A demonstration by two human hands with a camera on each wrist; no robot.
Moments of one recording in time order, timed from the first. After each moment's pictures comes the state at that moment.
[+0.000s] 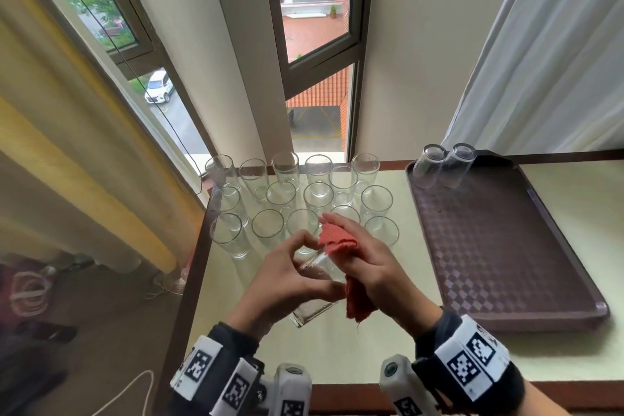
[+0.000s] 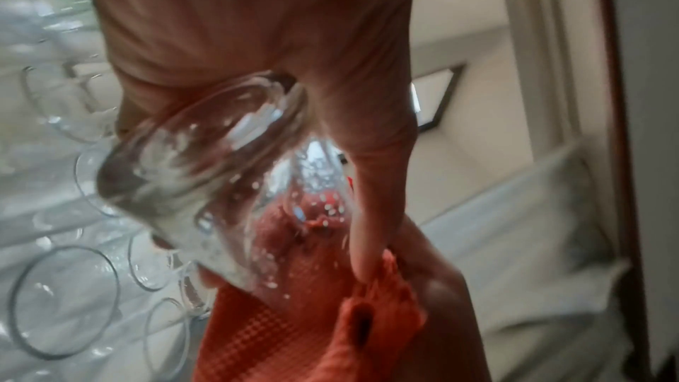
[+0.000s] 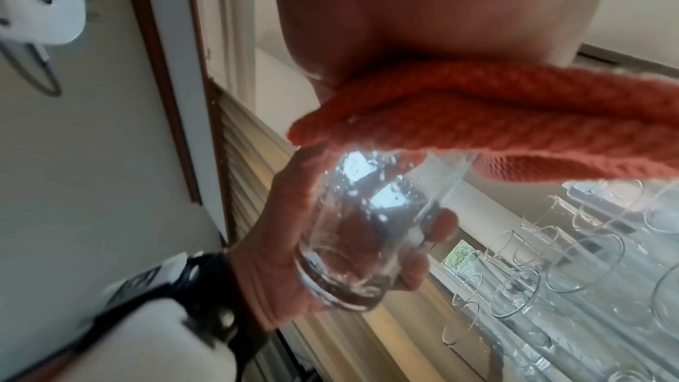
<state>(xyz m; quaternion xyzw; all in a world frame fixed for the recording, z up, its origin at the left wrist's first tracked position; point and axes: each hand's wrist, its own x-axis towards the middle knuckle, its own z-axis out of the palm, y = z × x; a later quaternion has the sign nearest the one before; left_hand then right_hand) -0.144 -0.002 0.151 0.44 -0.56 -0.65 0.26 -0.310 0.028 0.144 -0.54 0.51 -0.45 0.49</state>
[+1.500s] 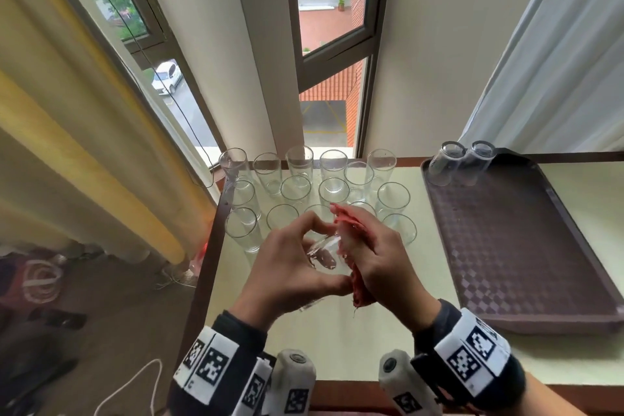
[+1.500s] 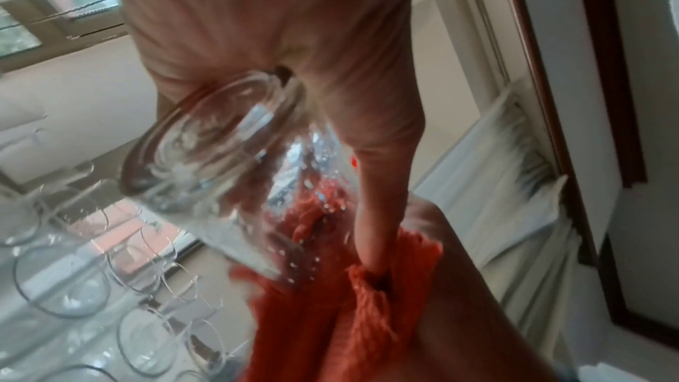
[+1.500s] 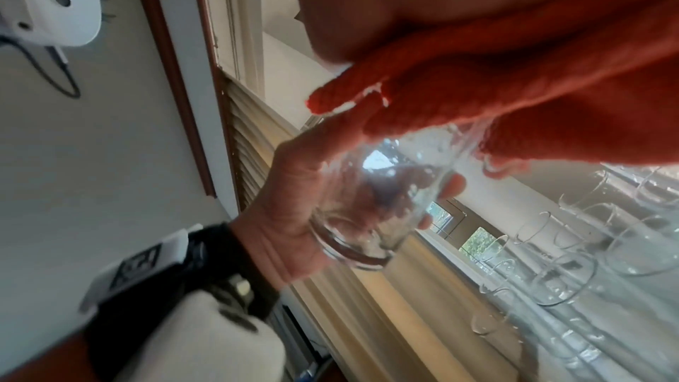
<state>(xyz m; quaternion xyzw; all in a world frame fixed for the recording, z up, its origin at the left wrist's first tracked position) -0.127 -0.013 0.172 0.48 -0.69 -0.46 0.27 -0.282 0.012 0.146 -0.57 0.52 -0.51 0.38</state>
